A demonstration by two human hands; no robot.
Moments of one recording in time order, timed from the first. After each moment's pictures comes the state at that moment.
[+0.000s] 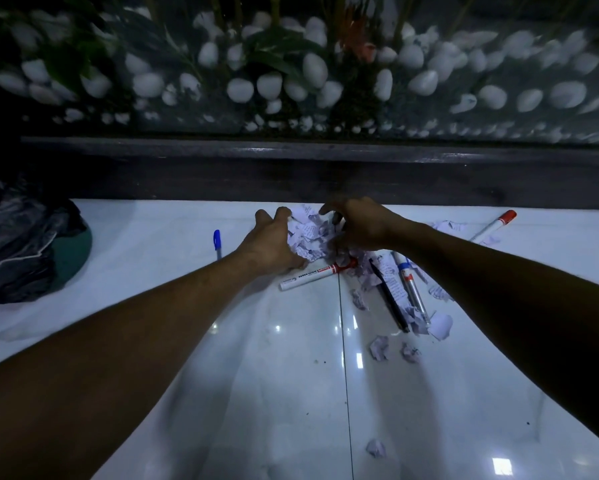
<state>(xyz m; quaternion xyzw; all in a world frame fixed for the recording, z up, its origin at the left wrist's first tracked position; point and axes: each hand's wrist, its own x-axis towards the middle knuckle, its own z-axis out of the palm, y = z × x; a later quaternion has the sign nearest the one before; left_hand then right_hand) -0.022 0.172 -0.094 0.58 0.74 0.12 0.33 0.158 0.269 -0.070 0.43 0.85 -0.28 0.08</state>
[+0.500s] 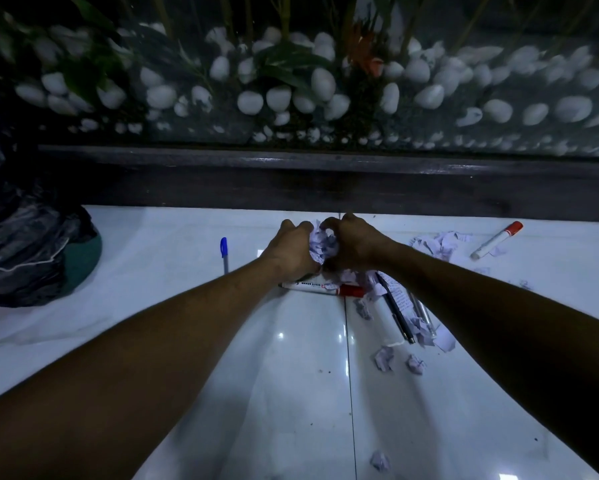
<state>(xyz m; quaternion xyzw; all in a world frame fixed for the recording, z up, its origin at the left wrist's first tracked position) -0.003 0.182 -0.095 0.59 0.73 0.11 0.32 0.140 0.250 -0.082 0.46 0.85 -0.25 0.10</state>
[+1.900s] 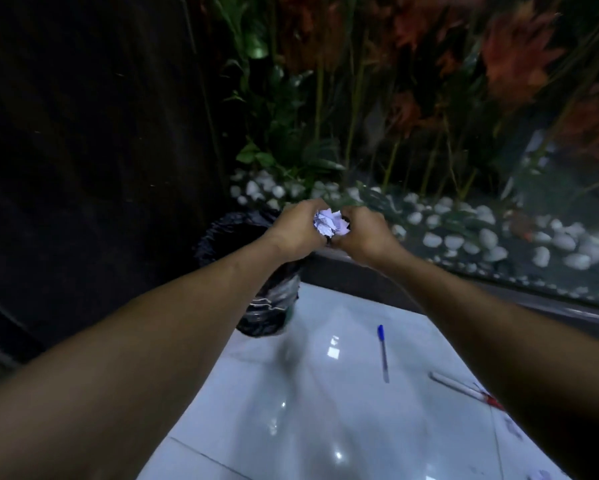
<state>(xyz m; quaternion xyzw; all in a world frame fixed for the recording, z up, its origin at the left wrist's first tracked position) -0.249 0.024 0.160 0.54 0.77 0.33 0.13 -0.126 0.114 0.146 0.34 0.88 -0.26 -0.22</state>
